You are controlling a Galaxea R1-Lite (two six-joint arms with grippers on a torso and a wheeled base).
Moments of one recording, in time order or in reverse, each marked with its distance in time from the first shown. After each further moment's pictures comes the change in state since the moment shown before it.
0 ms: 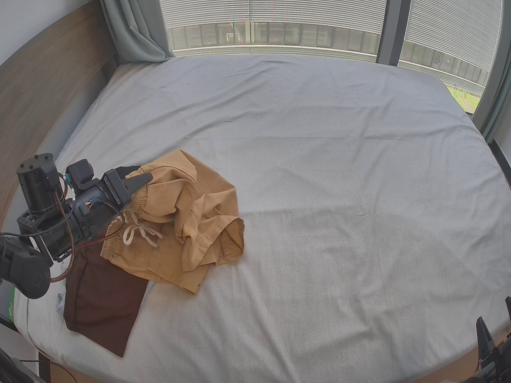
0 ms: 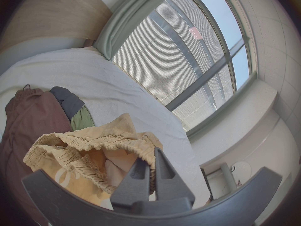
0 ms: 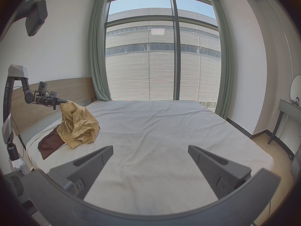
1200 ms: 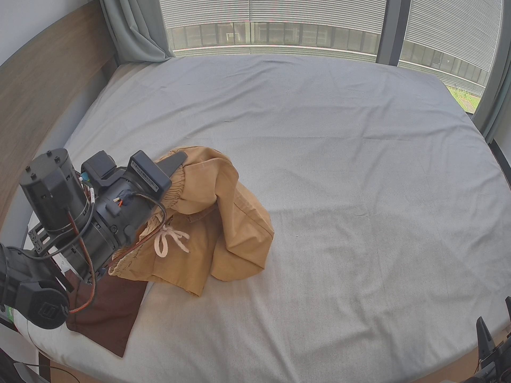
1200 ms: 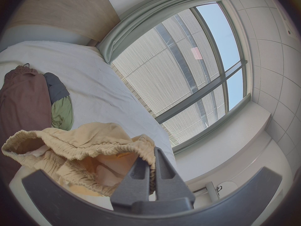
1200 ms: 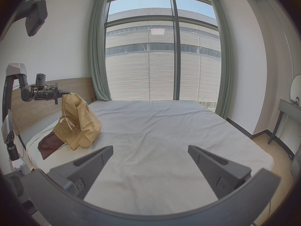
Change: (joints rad) left arm -0.353 -0.031 -0.011 -0.120 0.412 -0.182; right arm 0.000 0.000 0.000 0.000 0.000 0.000
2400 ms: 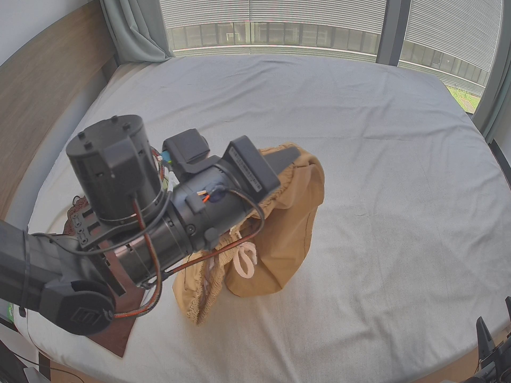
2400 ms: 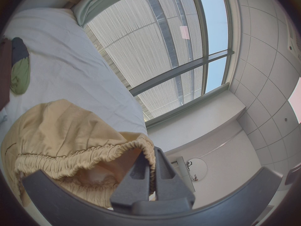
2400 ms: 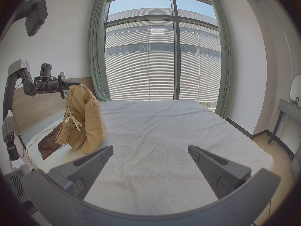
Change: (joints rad) left arm -0.269 0.107 -0.269 0.154 -0.124 -0.047; right arm 0.000 0.000 0.000 0.000 0.000 0.000
